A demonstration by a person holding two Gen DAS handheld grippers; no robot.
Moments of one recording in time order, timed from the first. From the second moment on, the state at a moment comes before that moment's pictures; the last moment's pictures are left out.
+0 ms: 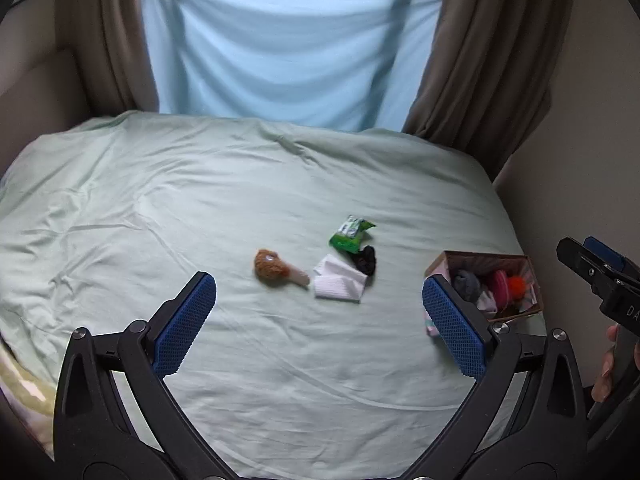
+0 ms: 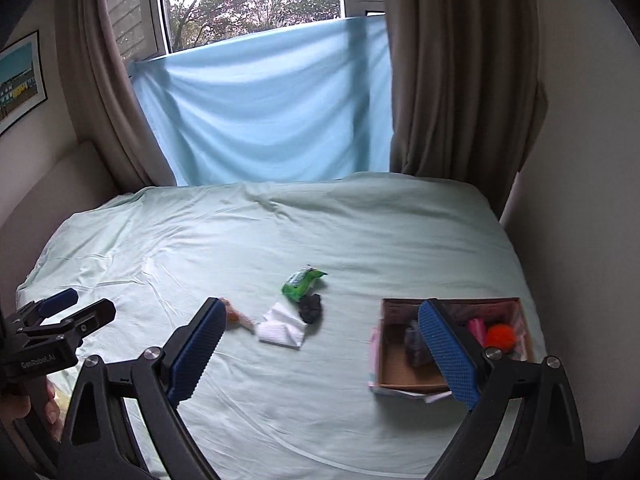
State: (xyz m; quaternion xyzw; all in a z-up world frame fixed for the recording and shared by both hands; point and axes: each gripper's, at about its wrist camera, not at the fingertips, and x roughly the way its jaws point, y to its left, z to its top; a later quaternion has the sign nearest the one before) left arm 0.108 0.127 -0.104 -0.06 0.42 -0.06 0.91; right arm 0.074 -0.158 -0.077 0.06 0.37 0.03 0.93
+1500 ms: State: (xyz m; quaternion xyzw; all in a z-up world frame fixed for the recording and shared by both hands) left arm 0.354 0.171 -0.466 -0.24 0.61 0.03 0.75; right arm 0.330 -0.119 -0.415 0.06 0.58 0.02 0.81
